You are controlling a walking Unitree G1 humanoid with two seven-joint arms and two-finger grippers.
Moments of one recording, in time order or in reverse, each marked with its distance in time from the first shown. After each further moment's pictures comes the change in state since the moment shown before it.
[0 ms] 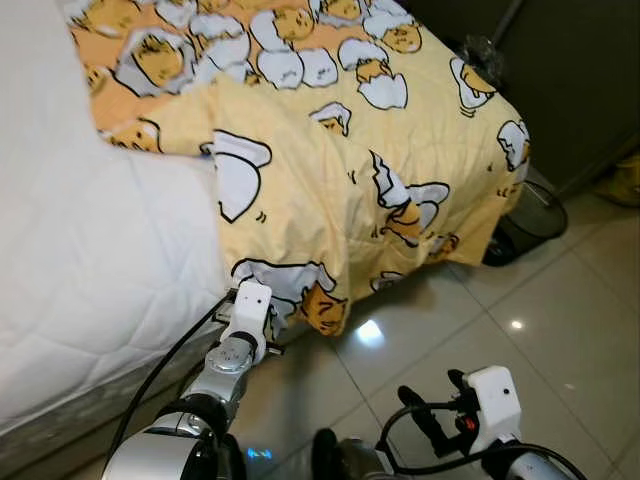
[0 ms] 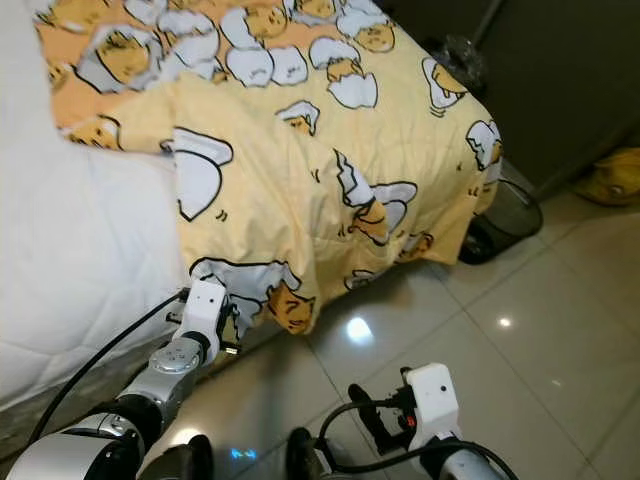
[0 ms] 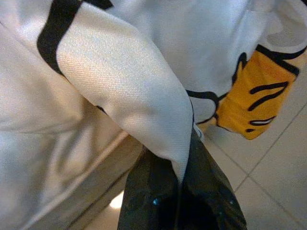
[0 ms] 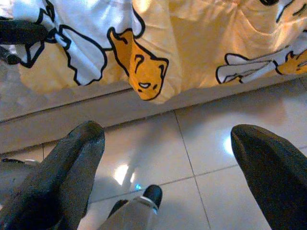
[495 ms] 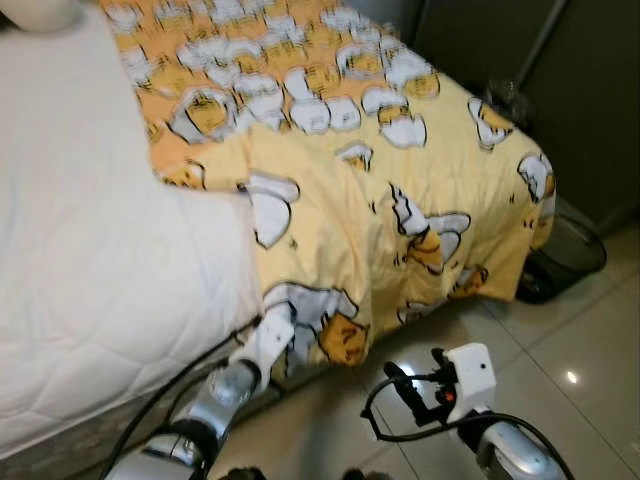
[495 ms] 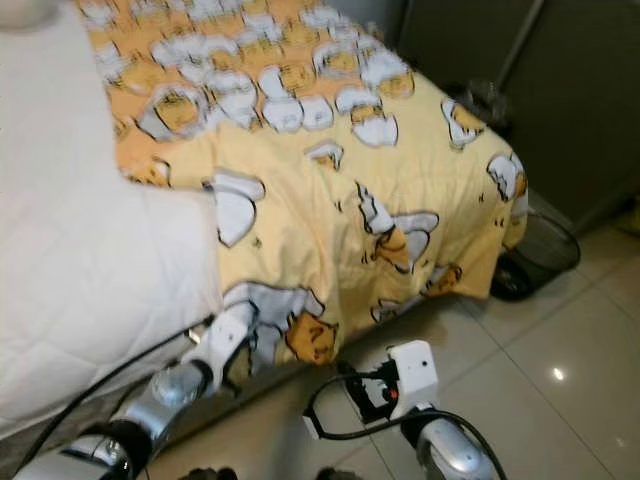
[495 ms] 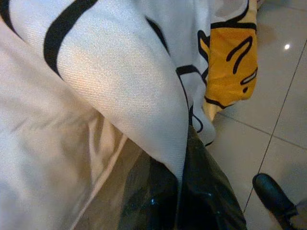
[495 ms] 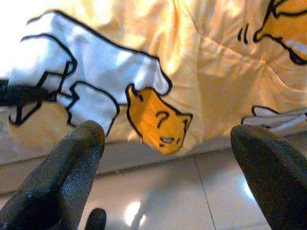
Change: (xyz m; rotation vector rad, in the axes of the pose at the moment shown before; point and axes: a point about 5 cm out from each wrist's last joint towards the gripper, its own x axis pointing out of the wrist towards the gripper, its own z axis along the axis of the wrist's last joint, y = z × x) left arm -0.014 -0.012 -0.034 0.269 0.036 -0.232; right arm 0.038 -0.001 0.006 0.018 -0.047 0.007
